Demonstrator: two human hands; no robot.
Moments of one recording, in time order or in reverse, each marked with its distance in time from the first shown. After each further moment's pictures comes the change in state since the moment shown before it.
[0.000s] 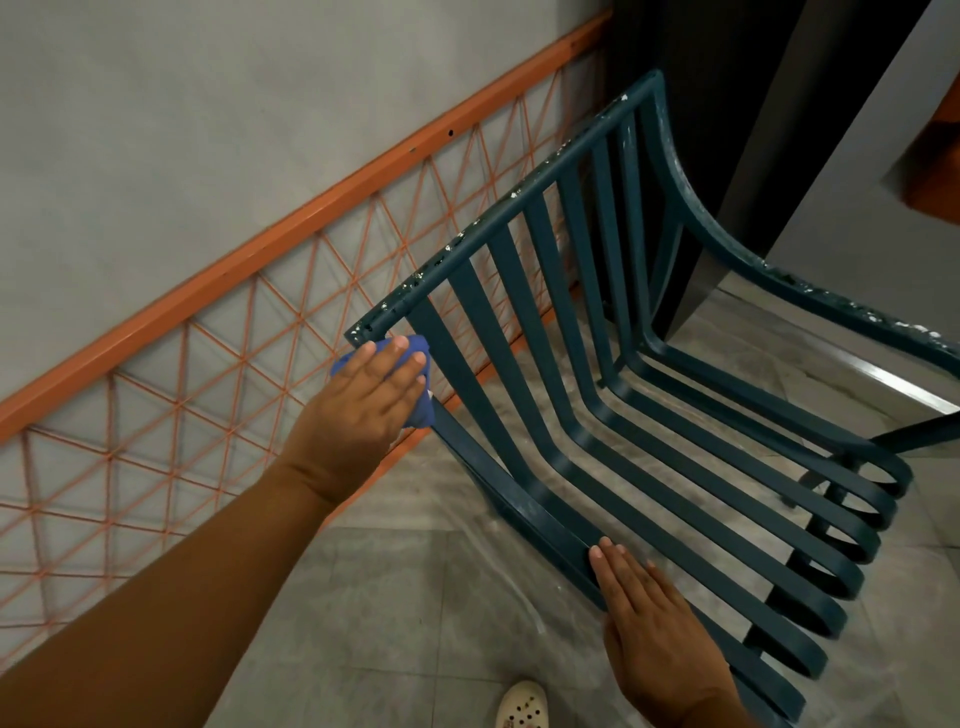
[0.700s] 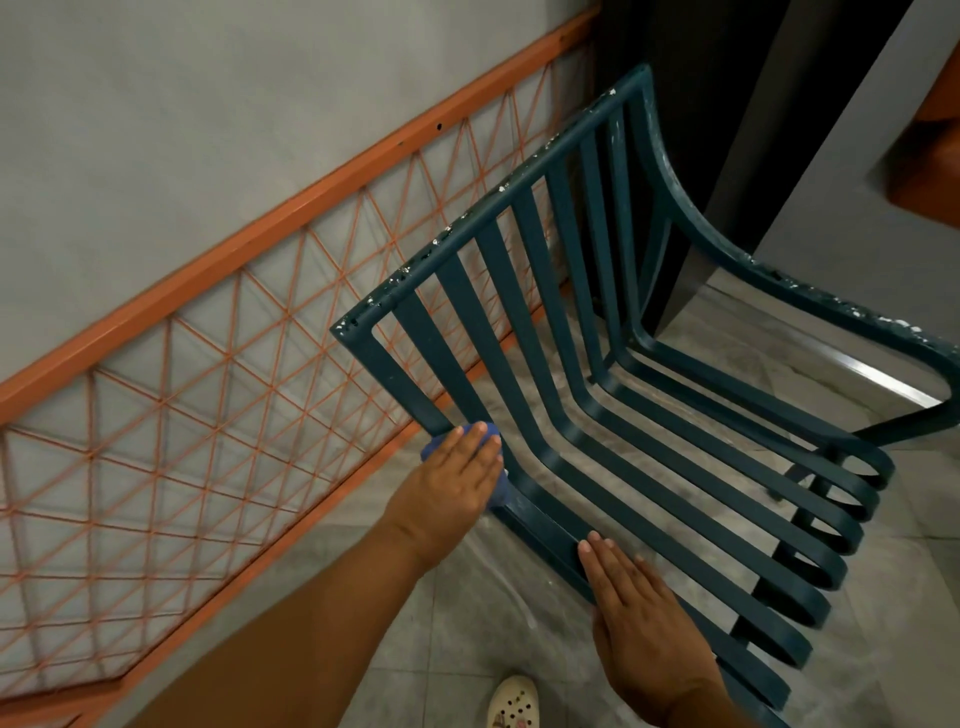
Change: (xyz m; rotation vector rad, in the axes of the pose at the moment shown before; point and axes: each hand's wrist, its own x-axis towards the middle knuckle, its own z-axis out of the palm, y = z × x) left_hand -0.002 0.110 0.040 -0.048 -0.361 0.025; right_hand -0.001 -0.001 0.000 0.024 0.005 0.015
